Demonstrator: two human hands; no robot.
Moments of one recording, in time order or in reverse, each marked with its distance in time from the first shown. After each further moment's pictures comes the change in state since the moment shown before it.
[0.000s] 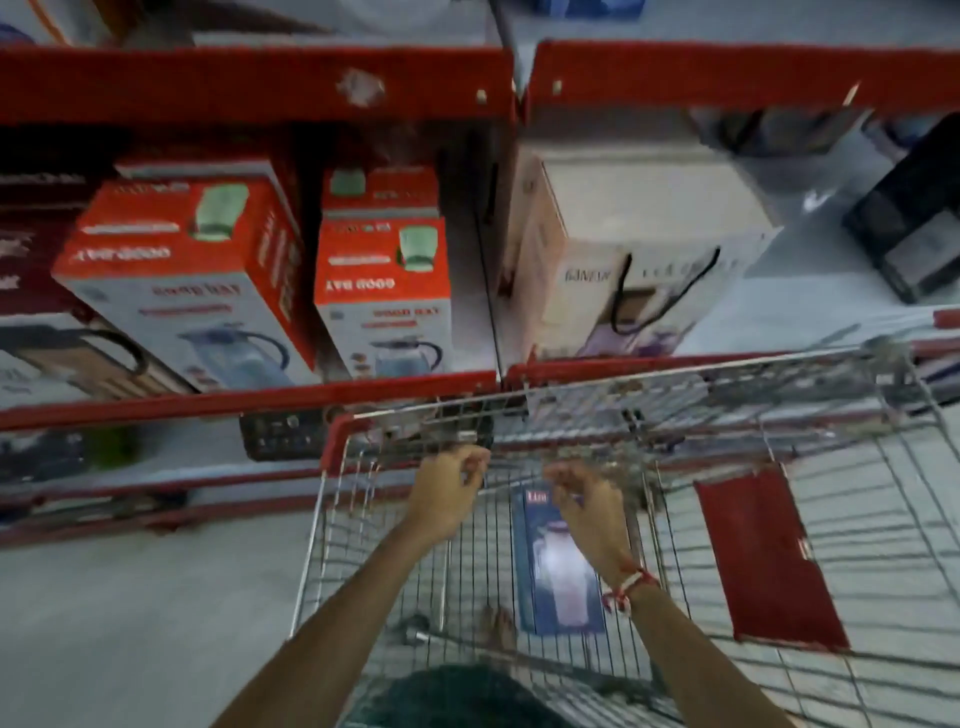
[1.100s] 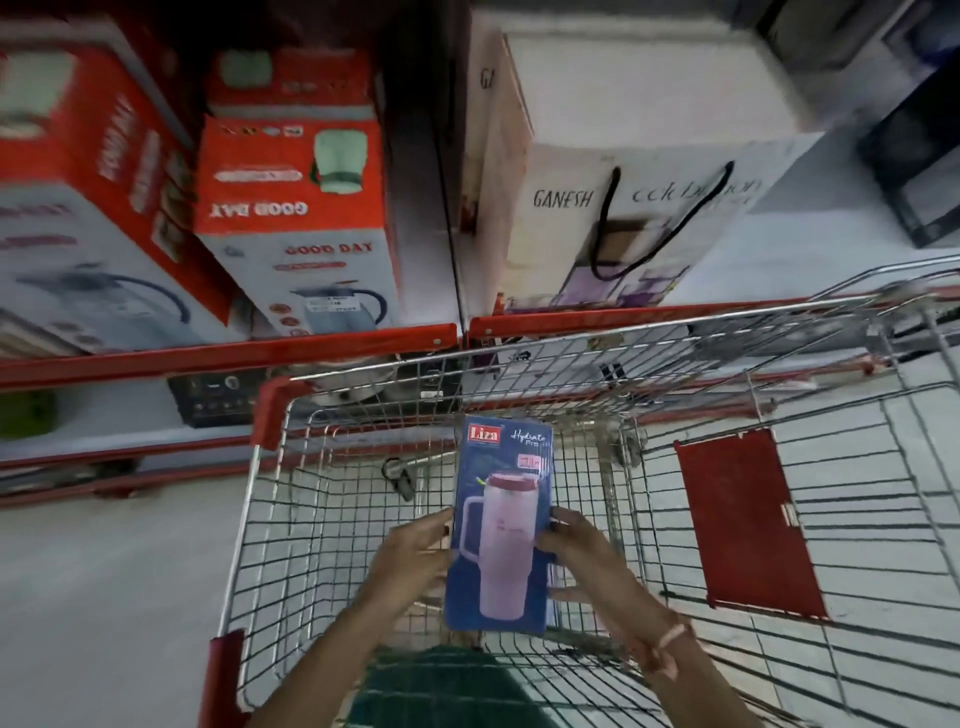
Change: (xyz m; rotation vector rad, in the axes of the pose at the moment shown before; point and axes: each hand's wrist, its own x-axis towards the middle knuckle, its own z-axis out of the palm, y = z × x) left_hand -0.062 -0.026 0.052 -0.528 -0.248 -0.523; right_hand -0.039 0.042 -0.026 0.402 -0.380 0.518
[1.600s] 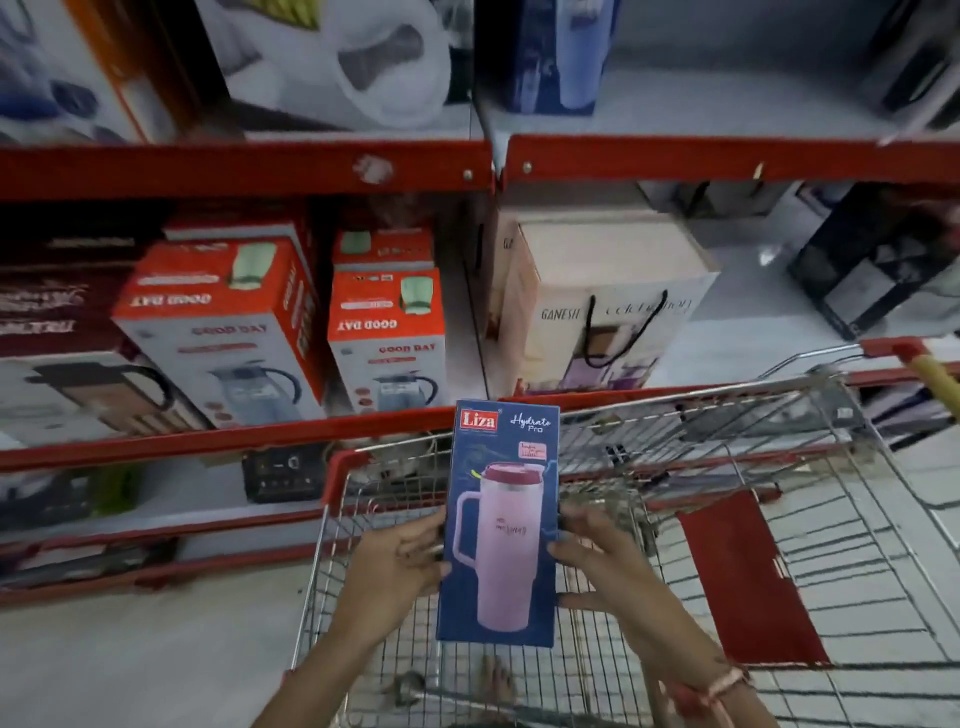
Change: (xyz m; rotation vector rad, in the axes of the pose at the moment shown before) left_hand -0.113 0.065 -0.056 -0.058 0.111 0.383; right_hand -0.119 -0.068 0.039 0.029 0.014 -0.364
